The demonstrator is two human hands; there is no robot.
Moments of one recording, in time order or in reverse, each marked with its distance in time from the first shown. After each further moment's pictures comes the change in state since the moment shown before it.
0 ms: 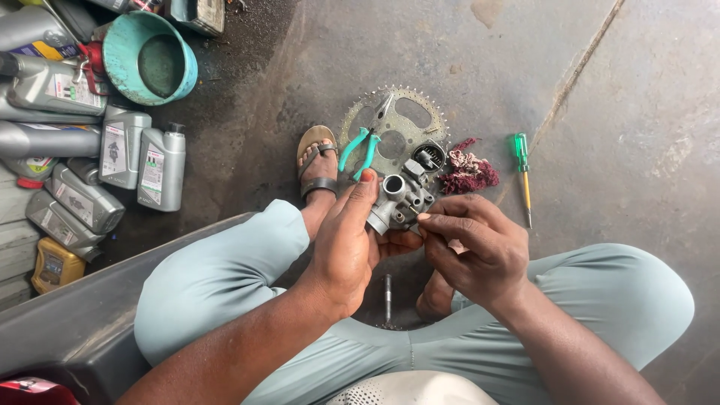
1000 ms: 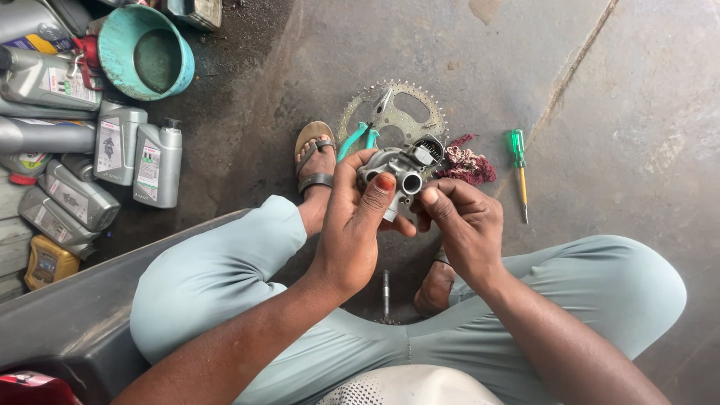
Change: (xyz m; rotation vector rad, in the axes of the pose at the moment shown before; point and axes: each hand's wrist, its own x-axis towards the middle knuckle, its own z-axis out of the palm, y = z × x) left_hand 0.007 -0.017 -0.012 0.264 -0.101 0.419; right_hand -0.014 0.029 0.033 0.690 0.085 0.556
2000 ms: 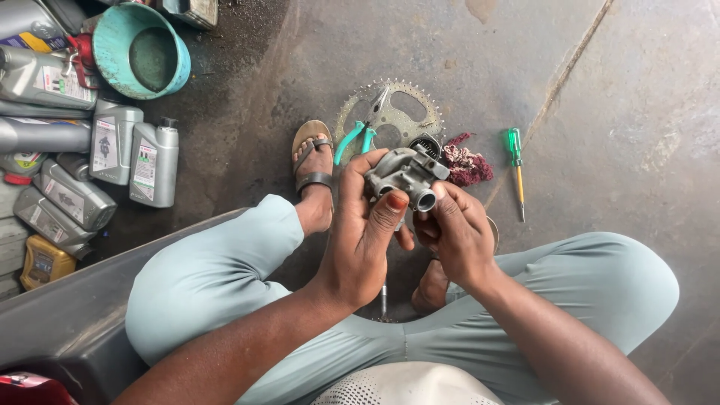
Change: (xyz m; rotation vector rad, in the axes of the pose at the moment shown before) left_hand -0.014 0.012 0.012 0.142 -0.085 0.160; right_hand -0.006 0.010 -0.011 0.223 -0.093 0.185
